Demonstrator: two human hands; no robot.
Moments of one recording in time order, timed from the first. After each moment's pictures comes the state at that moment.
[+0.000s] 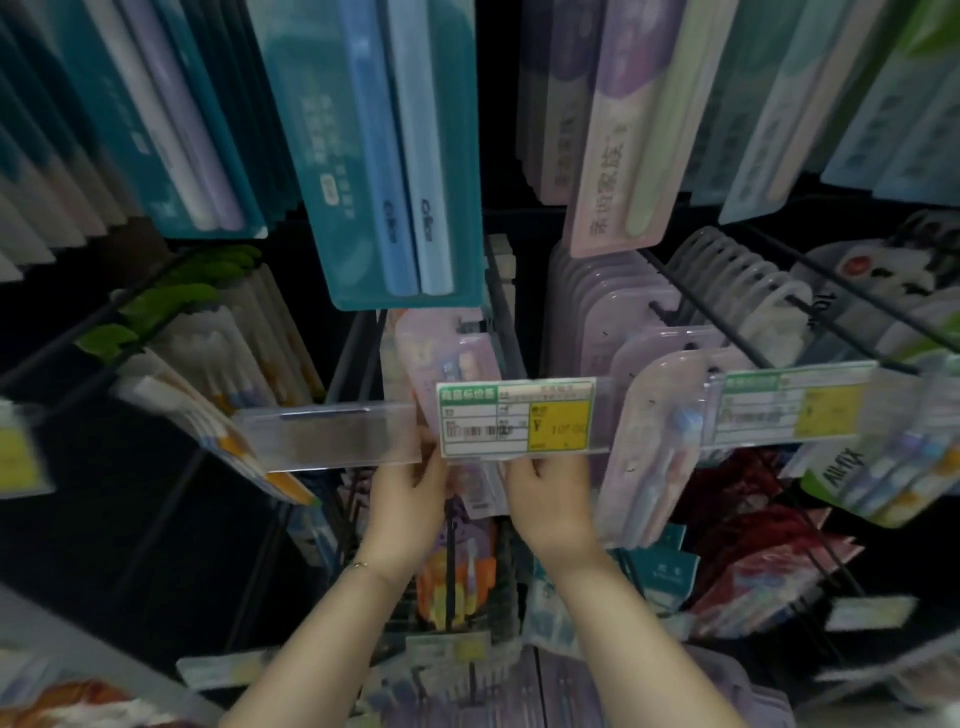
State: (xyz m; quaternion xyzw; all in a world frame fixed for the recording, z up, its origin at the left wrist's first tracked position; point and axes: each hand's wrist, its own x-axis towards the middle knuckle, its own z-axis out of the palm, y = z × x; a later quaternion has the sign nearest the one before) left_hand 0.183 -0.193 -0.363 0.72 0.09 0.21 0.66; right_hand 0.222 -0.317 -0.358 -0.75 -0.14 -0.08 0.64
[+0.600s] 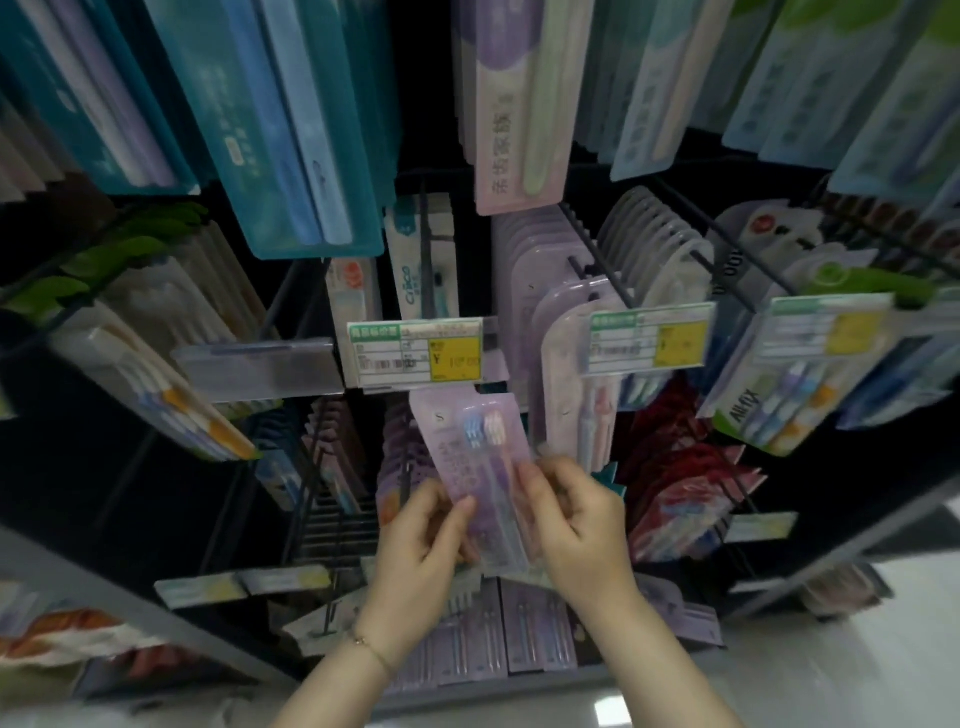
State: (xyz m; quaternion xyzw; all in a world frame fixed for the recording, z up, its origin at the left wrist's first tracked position) left_hand 0.093 -0.268 -0.386 0.77 0.03 0.16 0.62; right_hand 0.143 -0.417 -0.368 -0.77 -0.16 -0.12 0.61
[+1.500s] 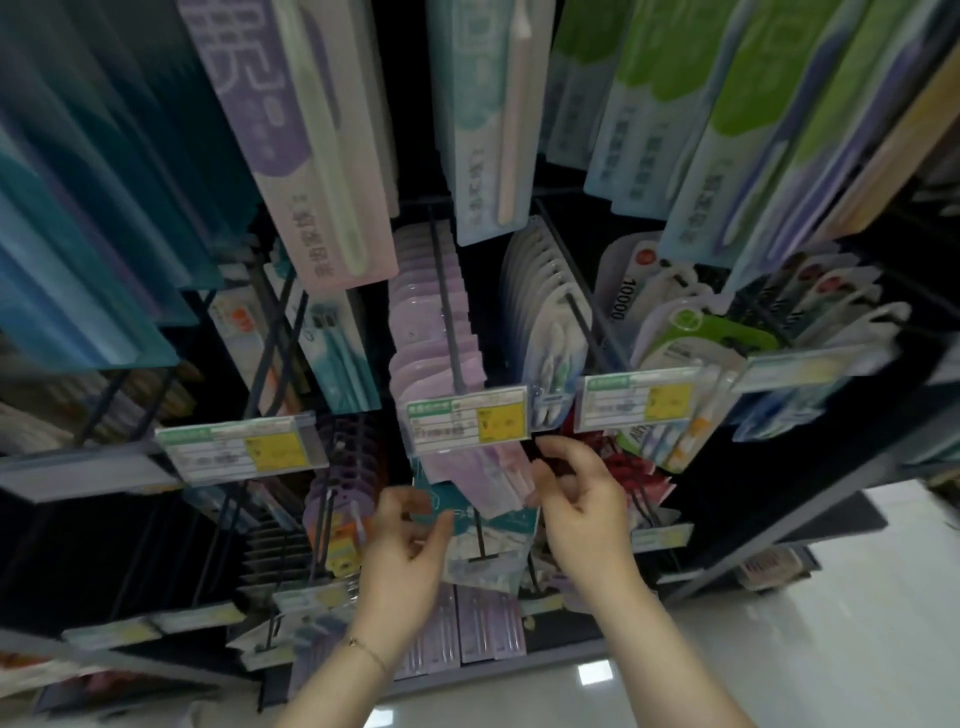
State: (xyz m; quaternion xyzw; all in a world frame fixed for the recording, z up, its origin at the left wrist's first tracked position) left_hand 0.137 -0.349 -0.369 0.79 0.20 0.11 0.56; right_hand 0.195 -0.518 -0.337 -0.80 -0.03 -0.04 0.60
